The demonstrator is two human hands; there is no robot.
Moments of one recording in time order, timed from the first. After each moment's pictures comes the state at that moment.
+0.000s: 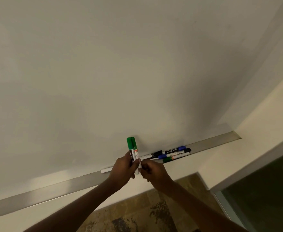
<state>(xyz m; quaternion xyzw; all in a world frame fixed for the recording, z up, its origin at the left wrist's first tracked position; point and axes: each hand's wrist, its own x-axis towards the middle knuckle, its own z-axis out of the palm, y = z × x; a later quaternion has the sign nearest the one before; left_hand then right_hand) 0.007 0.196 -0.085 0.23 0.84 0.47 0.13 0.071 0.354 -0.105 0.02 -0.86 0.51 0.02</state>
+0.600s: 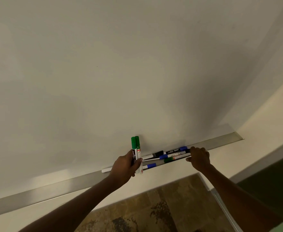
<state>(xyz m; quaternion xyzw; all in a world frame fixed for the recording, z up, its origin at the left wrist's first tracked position) 0.003 0.198 -0.074 0.25 0.88 0.39 0.14 0.058 0.532 -0.118 -0.24 -0.97 0.01 -0.07</state>
